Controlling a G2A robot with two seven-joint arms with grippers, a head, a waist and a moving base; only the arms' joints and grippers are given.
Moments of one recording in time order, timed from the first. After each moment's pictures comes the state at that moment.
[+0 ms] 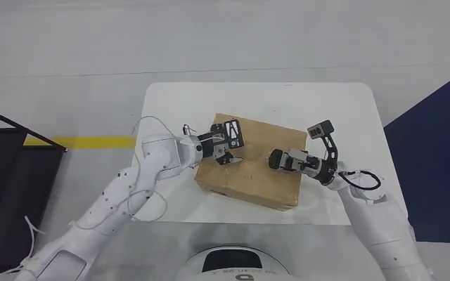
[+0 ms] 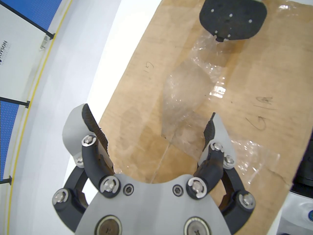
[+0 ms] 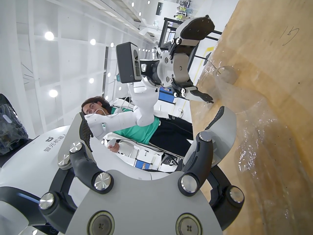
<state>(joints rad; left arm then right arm) 1.05 -1.12 -0.86 -1.72 1.46 -0.61 -0.37 -1.53 -1.03 1.42 -1.63 0.61 -0.39 1.10</state>
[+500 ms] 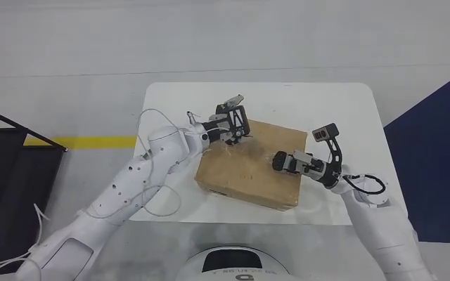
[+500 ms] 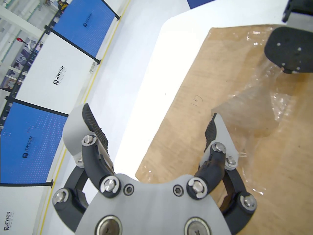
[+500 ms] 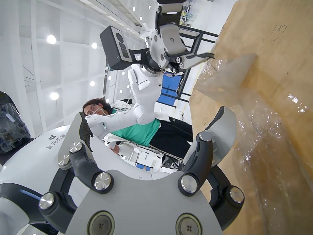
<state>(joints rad) 0.98 -1.15 -0.83 -1.65 1.63 -0.43 -0.10 -1.57 -1.03 1.46 -1.64 0.63 -0.41 1.10</state>
